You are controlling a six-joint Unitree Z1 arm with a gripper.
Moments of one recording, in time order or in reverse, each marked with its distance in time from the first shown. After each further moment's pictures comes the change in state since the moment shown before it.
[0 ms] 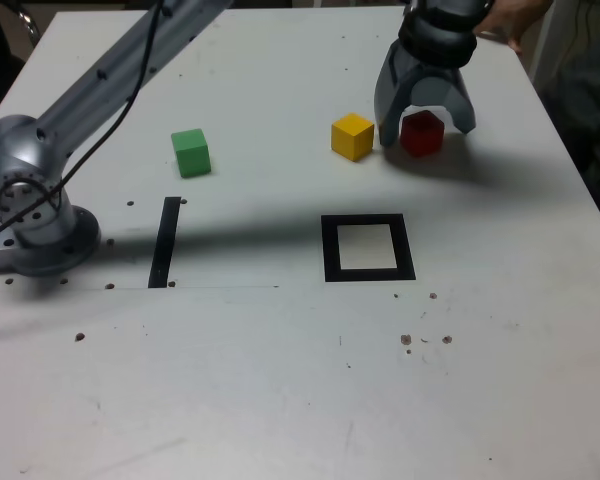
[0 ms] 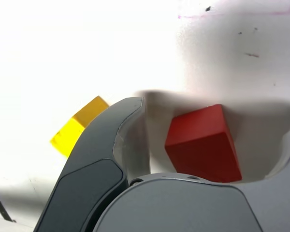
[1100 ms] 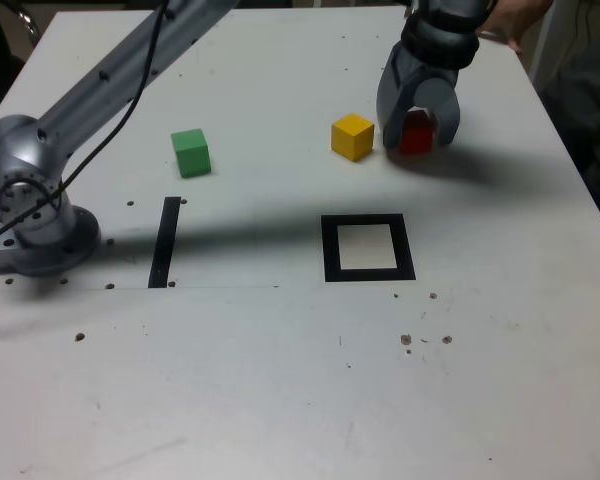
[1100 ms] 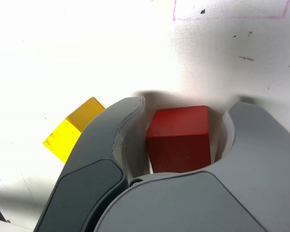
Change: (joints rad) arm 0.001 0.012 -0.021 0.006 -0.004 -0.011
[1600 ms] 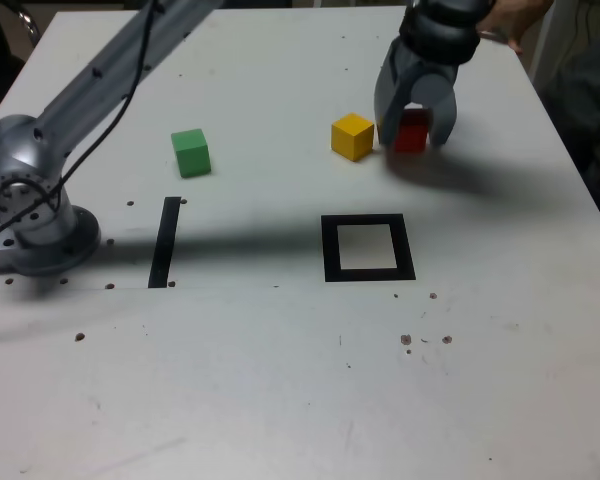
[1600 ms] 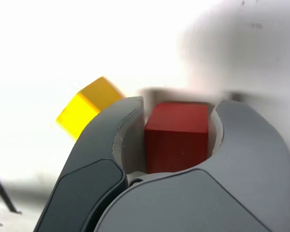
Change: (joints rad) arm -0.040 -0.076 0.073 0.001 0.001 -0.001
